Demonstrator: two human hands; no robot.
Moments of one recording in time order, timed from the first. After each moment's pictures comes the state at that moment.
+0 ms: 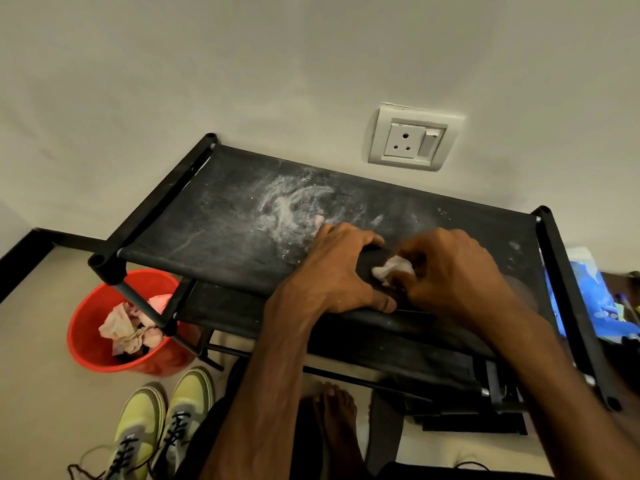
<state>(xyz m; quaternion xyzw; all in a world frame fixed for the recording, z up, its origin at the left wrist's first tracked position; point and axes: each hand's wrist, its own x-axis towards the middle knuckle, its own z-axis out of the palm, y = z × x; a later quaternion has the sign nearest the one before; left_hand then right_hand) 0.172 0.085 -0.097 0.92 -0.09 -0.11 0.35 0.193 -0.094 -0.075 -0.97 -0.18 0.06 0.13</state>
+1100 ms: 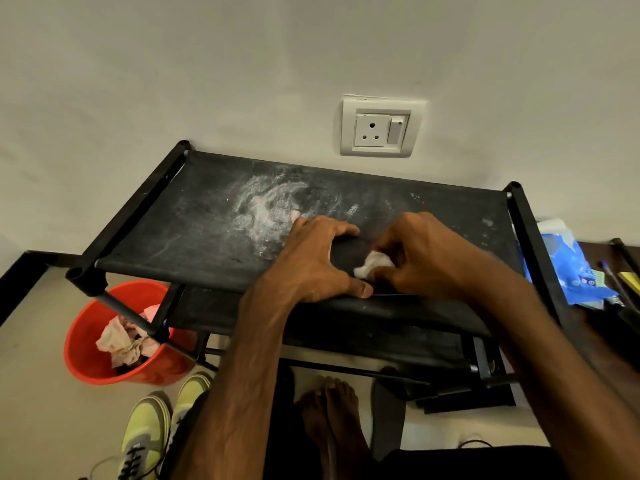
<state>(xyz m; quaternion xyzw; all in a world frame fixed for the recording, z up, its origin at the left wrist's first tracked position) 0.172 0.081 -0.100 0.93 -0.07 -0.10 0.35 0.202 -0.109 -0.070 -0.94 -0.25 0.13 0.18</state>
